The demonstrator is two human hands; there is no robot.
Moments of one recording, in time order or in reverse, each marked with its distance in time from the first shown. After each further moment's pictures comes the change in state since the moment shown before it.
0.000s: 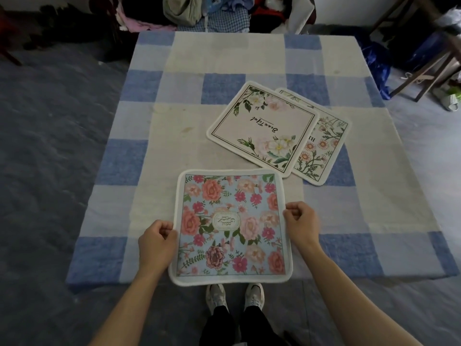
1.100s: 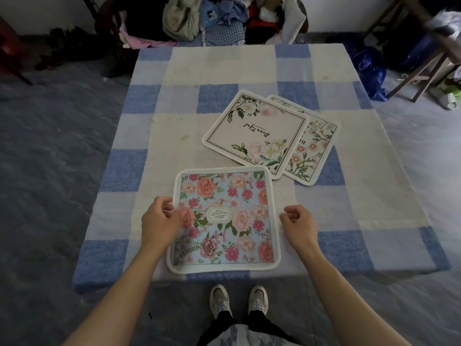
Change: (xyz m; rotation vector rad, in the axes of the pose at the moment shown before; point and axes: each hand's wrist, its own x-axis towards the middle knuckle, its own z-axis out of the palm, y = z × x) left_hand 0.013 0.048 -0.002 0.063 0.067 0.207; right_hand -0.009 0.003 -0.022 -0.006 -0.034 0.020
